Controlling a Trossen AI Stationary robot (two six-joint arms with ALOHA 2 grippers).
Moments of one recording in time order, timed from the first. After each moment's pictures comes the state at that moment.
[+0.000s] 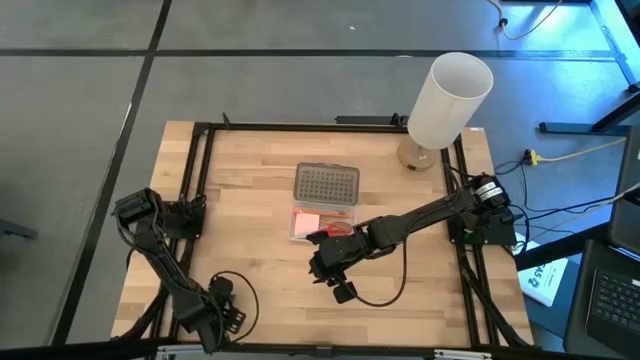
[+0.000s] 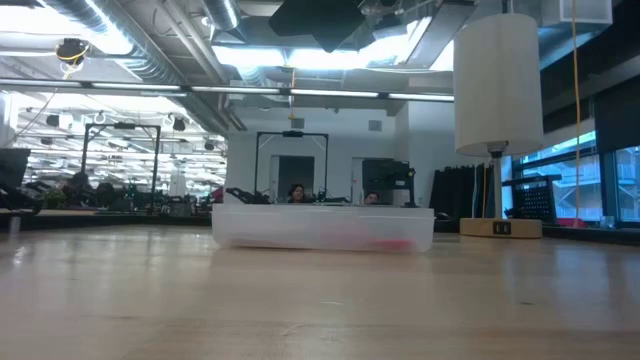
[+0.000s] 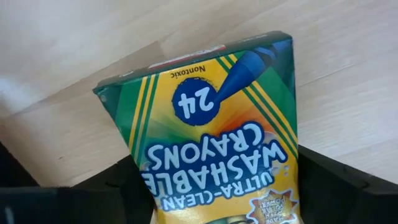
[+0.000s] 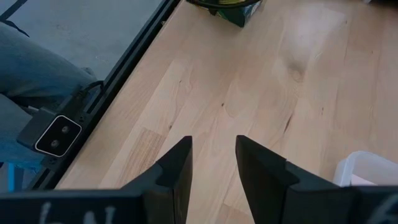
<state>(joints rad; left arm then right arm) -1.02 1.82 1.08 -0.80 -0.02 -2.22 0.34 1.89 1.49 -0.36 -0.10 -0.03</state>
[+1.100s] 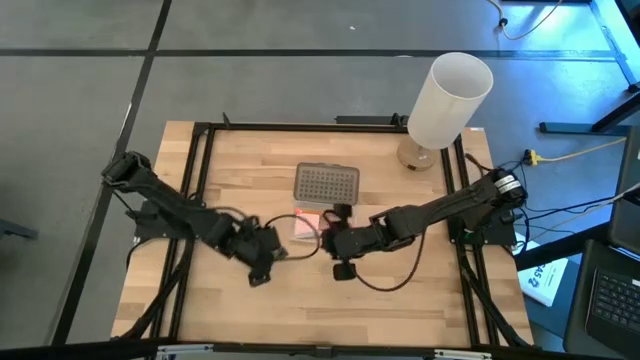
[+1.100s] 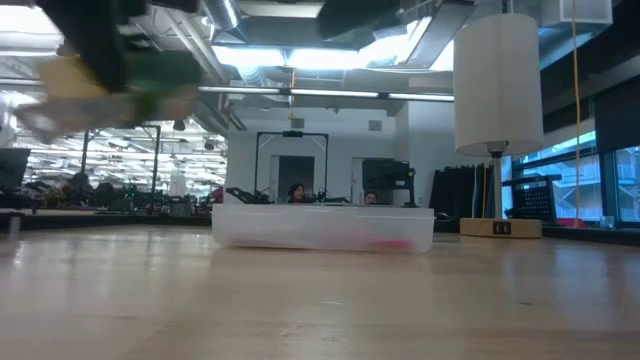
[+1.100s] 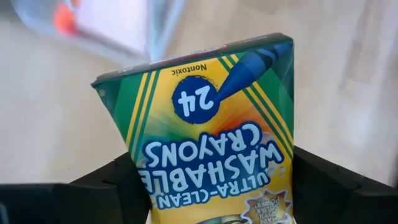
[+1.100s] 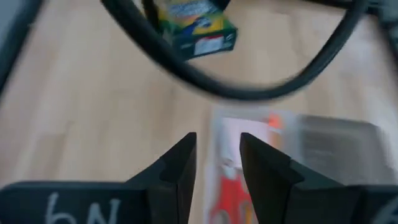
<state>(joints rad) -0.49 1.46 1.08 -0.84 -0.23 -0.78 0.36 1.75 1.49 -0.56 0.35 0.13</state>
